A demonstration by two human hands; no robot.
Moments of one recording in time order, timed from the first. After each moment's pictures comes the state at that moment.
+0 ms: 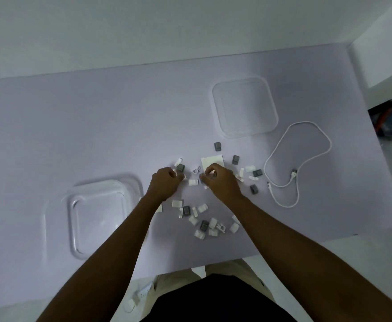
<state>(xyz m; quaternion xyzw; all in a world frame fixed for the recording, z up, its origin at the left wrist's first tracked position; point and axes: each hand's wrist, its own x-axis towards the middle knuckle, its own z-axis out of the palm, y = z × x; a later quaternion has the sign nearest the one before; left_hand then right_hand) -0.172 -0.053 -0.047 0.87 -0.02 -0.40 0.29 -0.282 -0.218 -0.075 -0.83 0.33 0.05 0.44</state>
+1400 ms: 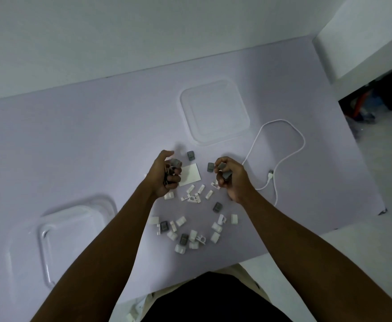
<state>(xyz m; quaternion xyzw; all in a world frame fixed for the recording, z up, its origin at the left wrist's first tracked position) -0.150 -0.148 -0.040 0.51 0.16 -0.62 0.58 -0.305 -0.317 -0.049 -0.42 0.44 -0.03 0.80</state>
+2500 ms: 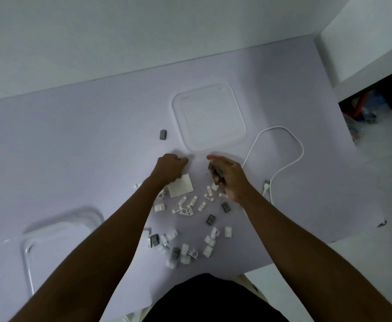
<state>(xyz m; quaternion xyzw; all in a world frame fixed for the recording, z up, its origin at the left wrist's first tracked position) -0.129 -0.219 -0.064 0.85 -0.15 -0.45 0.23 -0.279 -0.353 -0.057 -0.44 0.47 -0.01 0.76</state>
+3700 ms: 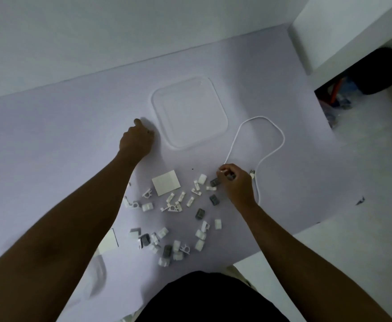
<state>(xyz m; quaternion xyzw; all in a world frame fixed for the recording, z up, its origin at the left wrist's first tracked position) -0.065 -0.236 -0.073 0.93 -0.19 -0.27 0.12 -0.359 -0.356 -0.081 -0.75 0.47 -0.10 0.44</state>
